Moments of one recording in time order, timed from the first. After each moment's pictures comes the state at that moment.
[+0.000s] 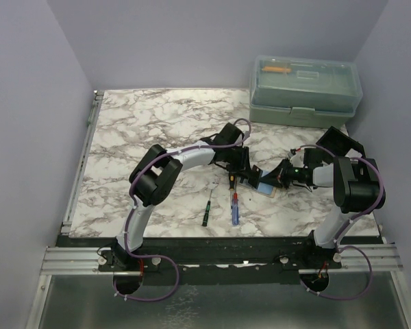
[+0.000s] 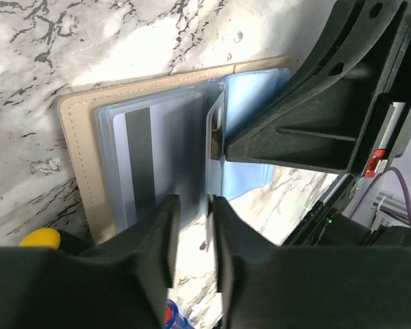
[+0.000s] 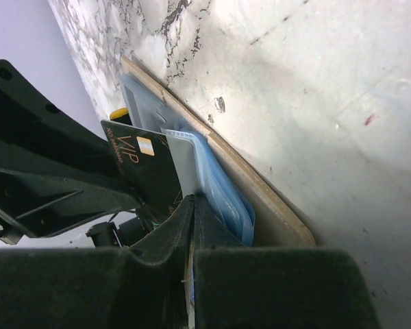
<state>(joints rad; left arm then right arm) -0.75 2.16 1.54 -0.25 0.52 -0.68 -0.07 1.77 0.60 0.20 -0.90 0.65</state>
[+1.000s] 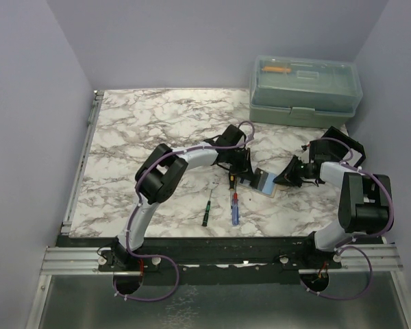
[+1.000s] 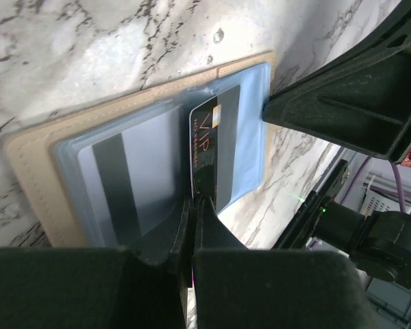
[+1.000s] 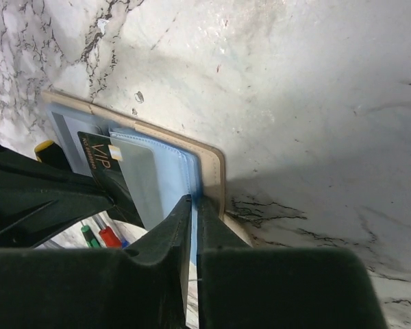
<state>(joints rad) -0.75 2.23 1.57 -0.22 0.58 -0.67 -0.08 1.56 0.70 -0.25 -0.51 0.49</state>
